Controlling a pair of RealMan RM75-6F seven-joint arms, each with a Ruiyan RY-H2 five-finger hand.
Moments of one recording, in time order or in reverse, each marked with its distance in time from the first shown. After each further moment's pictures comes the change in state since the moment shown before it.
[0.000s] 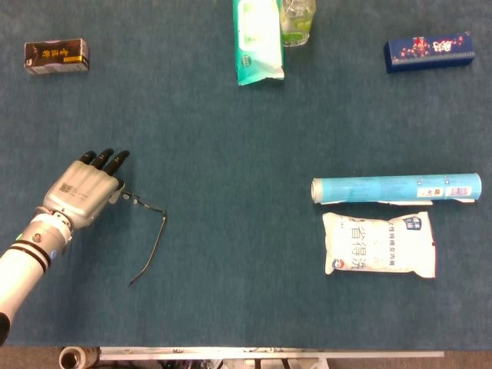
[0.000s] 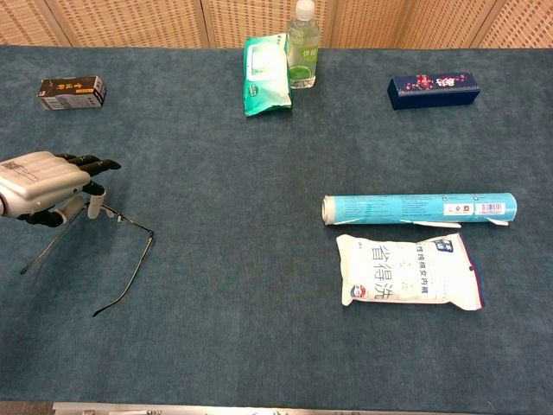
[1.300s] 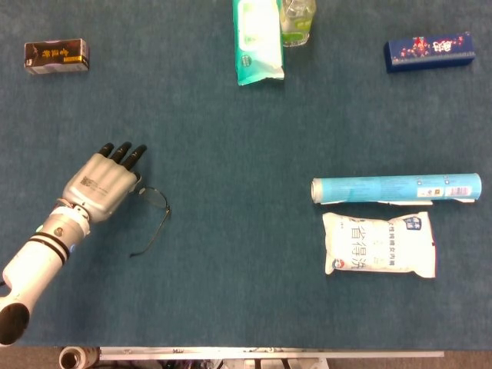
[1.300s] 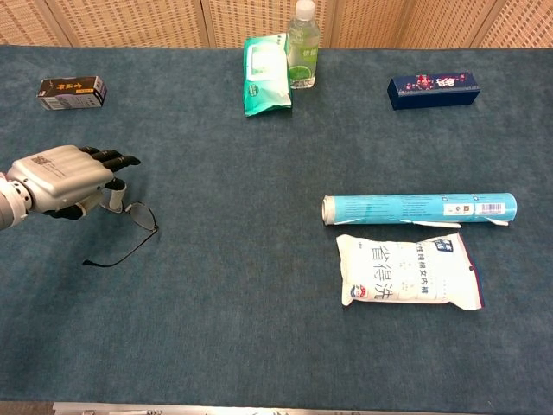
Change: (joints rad) left arm -0.074 -0.069 0.020 0.015 -0.057 0.043 0.133; right arm 0.002 0.008 -0.005 -0.016 0.009 -0.017 -0.003
